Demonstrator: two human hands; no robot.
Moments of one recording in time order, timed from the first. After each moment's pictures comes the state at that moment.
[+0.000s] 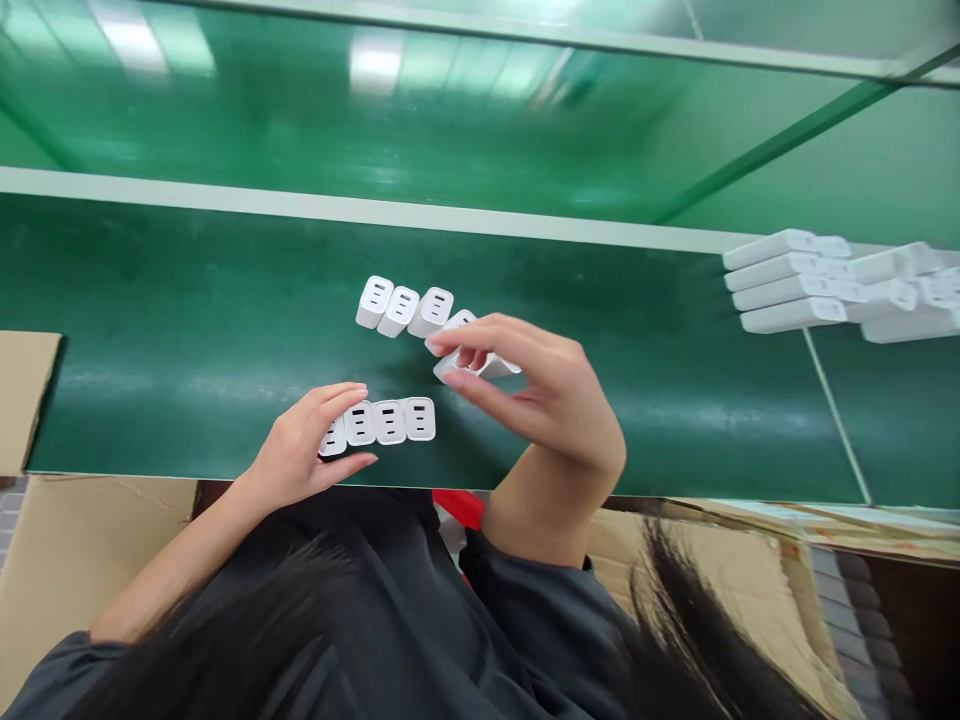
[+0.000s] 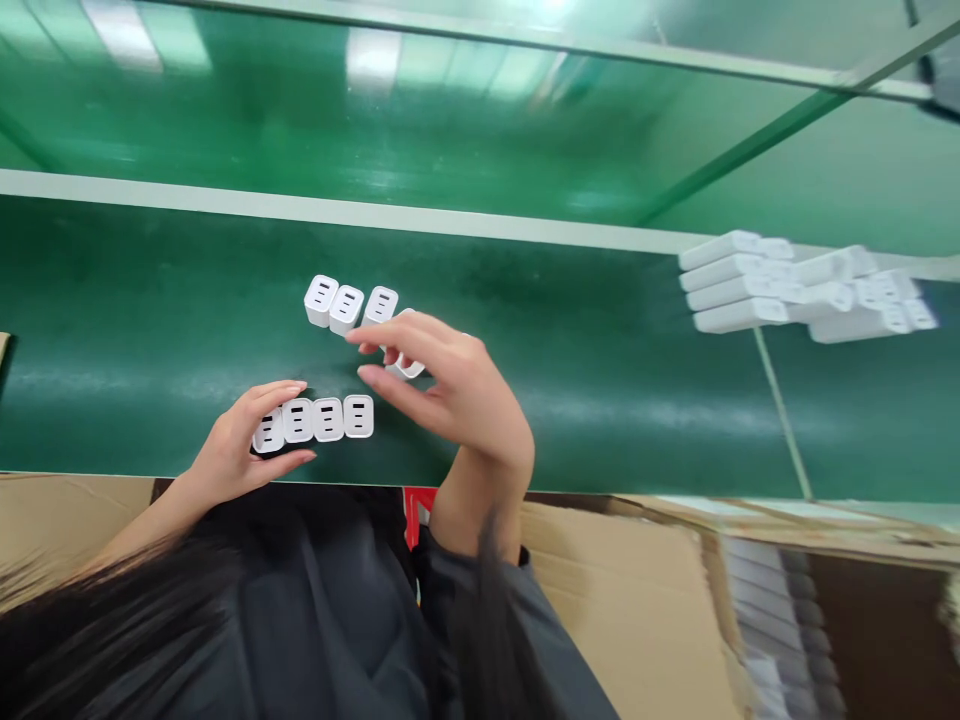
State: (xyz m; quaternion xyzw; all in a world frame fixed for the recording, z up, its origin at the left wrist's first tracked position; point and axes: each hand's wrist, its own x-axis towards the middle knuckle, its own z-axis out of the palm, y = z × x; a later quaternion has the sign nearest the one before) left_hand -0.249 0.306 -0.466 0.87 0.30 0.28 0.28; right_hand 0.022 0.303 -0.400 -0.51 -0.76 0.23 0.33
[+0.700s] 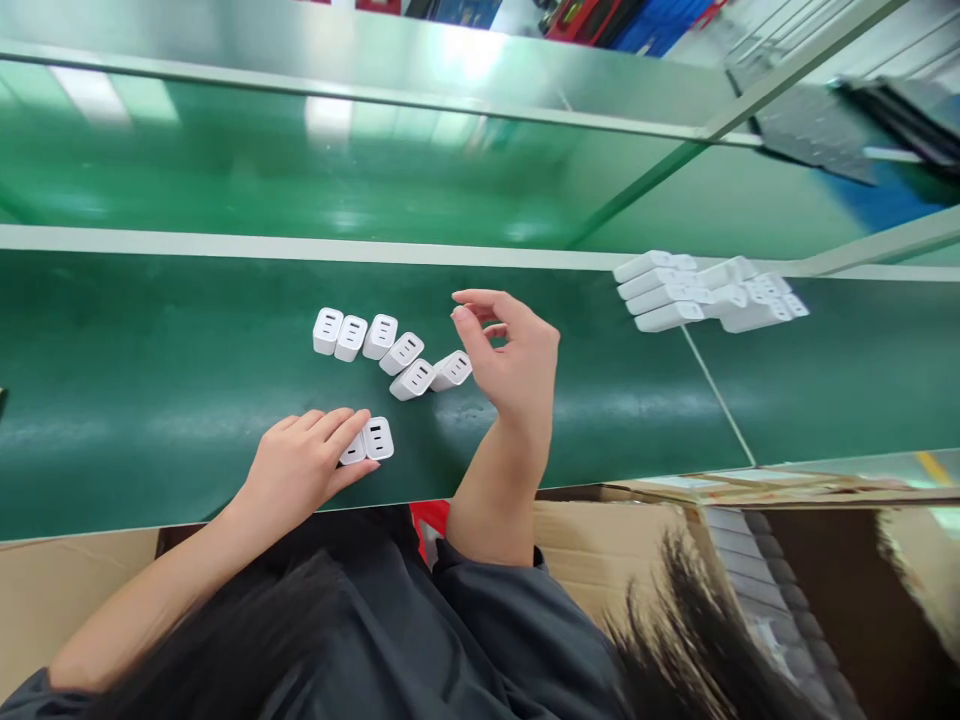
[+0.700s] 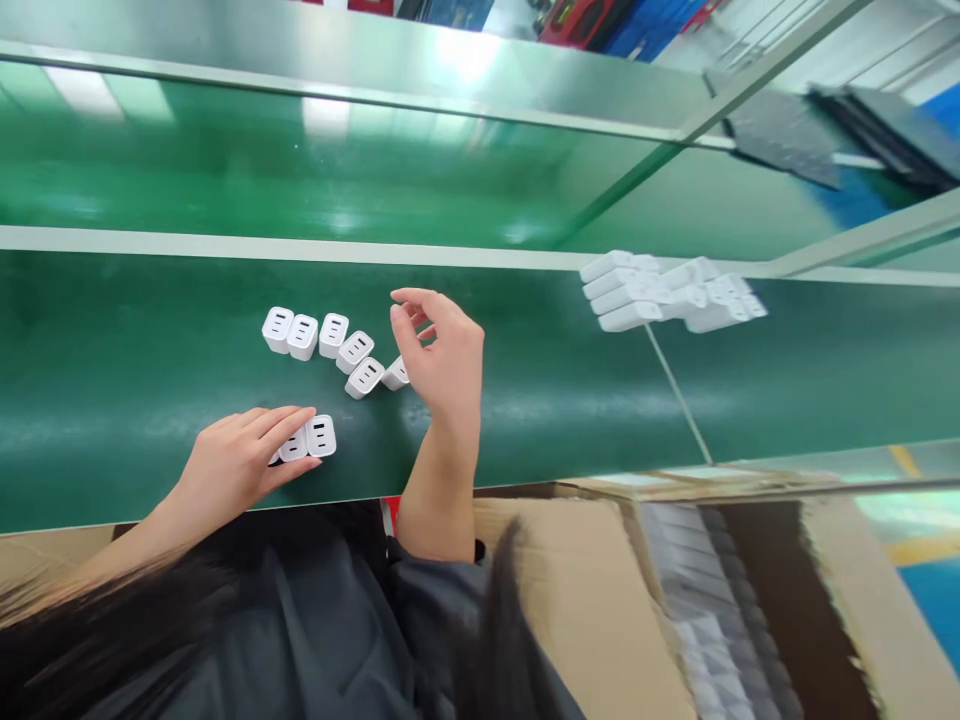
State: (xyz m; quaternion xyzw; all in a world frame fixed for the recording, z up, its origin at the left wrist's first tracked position) left_hand -0.205 0.312 -0.443 0.94 0.29 0.16 0.06; right_hand 0.048 0.317 -0.416 -0.73 -0.55 0.09 0.41
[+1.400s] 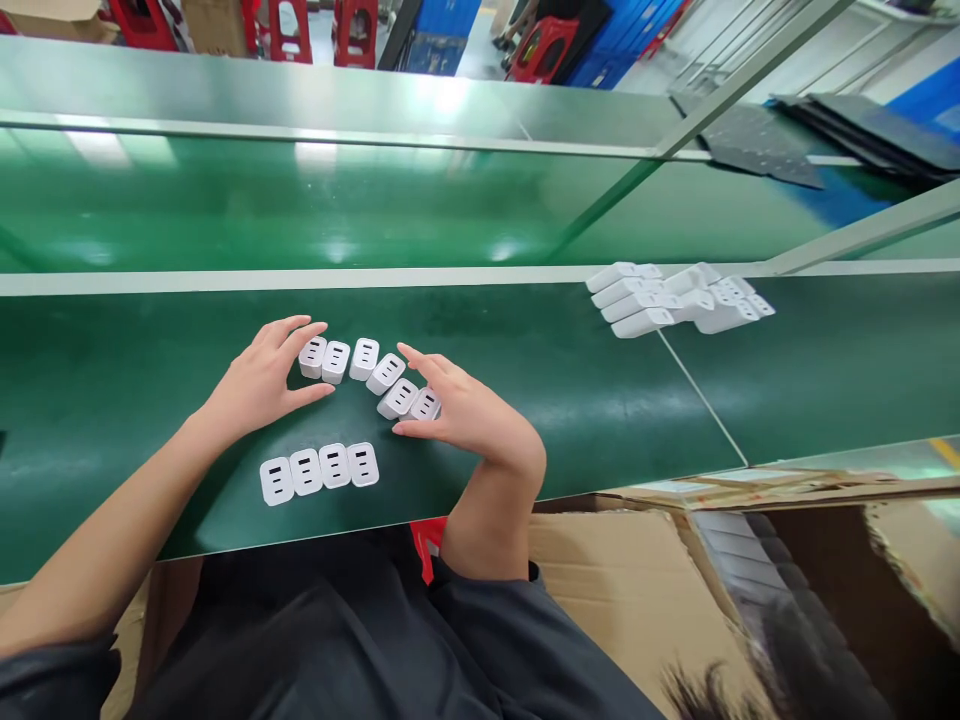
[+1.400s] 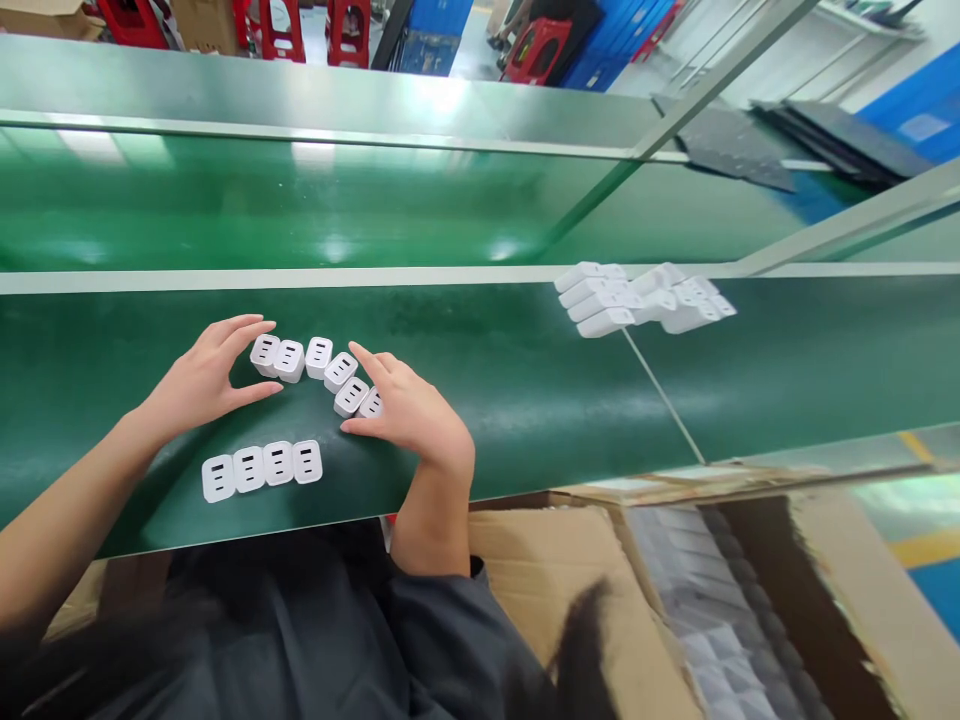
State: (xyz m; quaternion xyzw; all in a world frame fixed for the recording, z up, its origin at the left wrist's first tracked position) left_hand -0.199 0.423 -0.423 0.92 0.35 0.12 0.16; right_hand 0.054 0.300 -0.411 -0.69 -0.65 0.30 0.10
